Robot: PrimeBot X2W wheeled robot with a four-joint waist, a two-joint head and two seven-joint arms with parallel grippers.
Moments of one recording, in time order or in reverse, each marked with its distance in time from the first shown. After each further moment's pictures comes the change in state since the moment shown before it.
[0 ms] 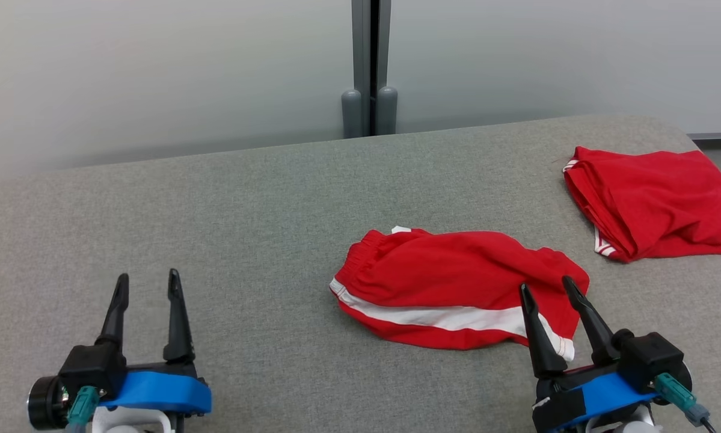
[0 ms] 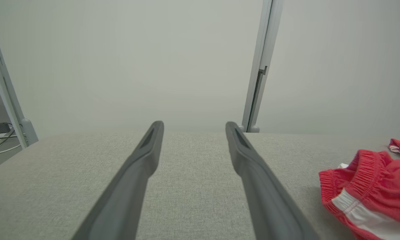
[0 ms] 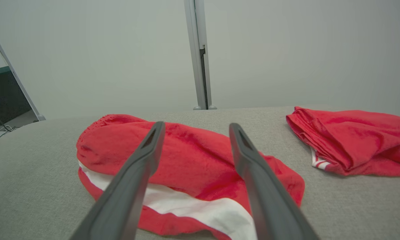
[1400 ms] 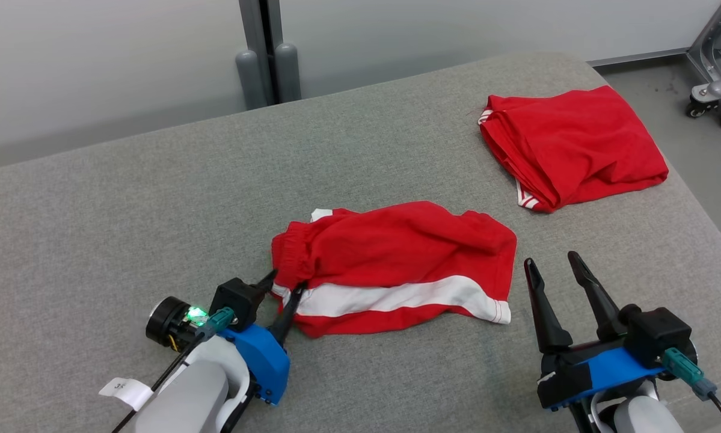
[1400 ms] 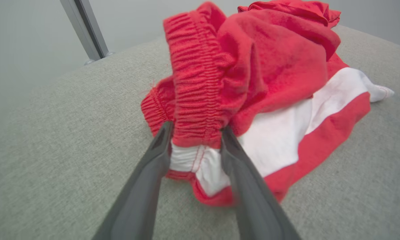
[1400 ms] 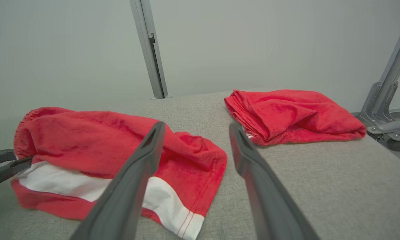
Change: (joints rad) left arm -0.435 0.186 -0.803 0.520 -0.320 -0.041 0.029; right arm -0.076 -0.019 -0.003 0.037 0.024 0.000 0.000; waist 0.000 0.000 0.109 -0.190
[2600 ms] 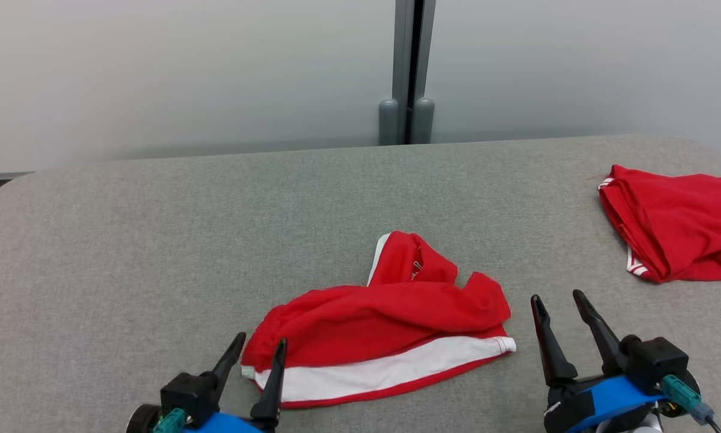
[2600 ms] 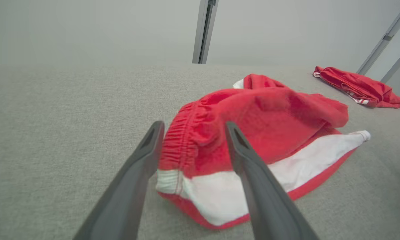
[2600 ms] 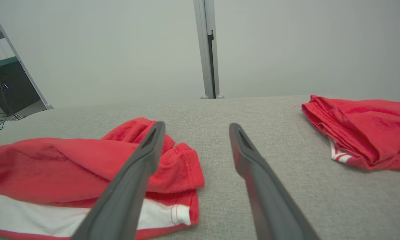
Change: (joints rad) left arm 0.419 0.041 0.192 -0.396 -0.101 0.156 -0.022; right arm 0.063 -0.001 -0.015 0.053 0.005 0.000 0.000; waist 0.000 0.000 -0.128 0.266
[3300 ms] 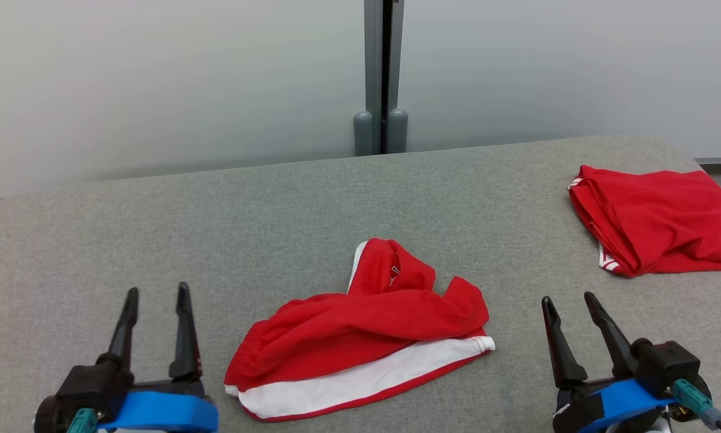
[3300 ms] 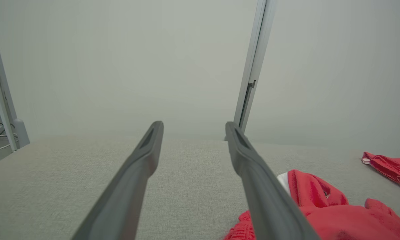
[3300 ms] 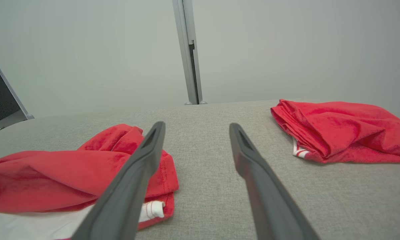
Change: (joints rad) left arm 0.083 -0.103 0.399 -0.233 0.207 0.018 -0.008; right arm 0.017 -0.008 -0.027 -0.014 -0.003 0.000 0.000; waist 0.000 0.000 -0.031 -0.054
